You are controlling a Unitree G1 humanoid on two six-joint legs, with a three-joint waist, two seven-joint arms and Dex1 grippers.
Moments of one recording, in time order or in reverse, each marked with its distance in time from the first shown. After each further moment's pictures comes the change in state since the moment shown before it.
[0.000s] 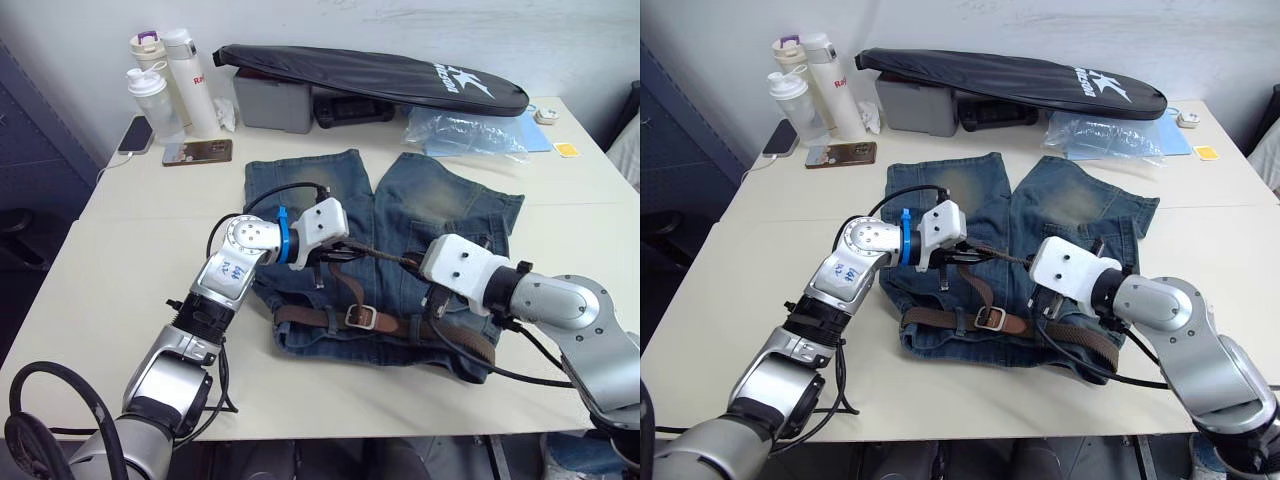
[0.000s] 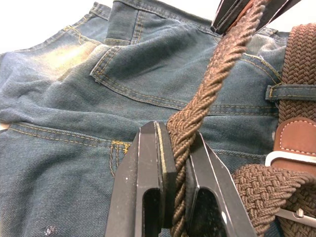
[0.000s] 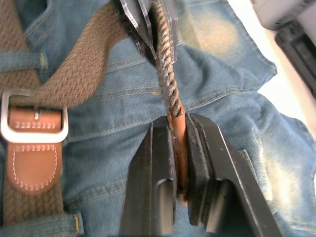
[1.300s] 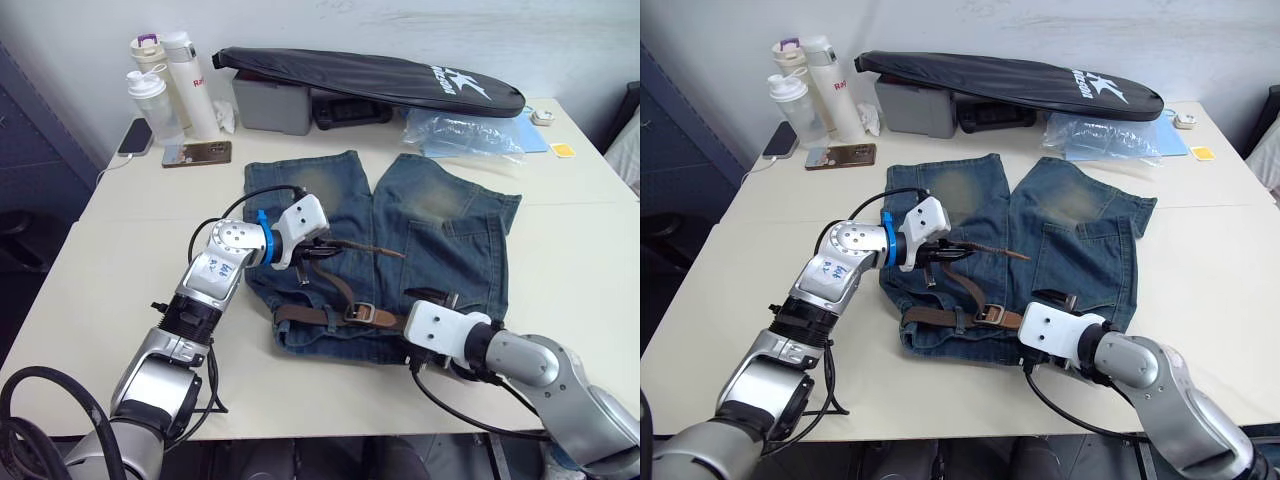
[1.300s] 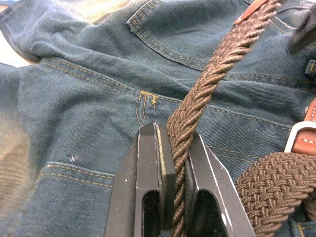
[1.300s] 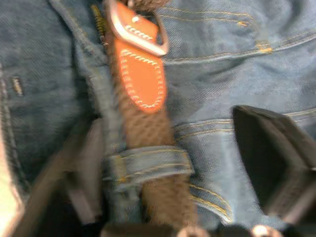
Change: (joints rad) left arm 0.020 0.063 0.013 0.003 0.039 0.100 0.074; right arm 0.239 0.016 0.199 -0.010 -0.283 -0.147 -0.099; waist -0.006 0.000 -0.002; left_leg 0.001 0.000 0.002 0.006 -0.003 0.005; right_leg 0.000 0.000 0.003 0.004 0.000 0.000
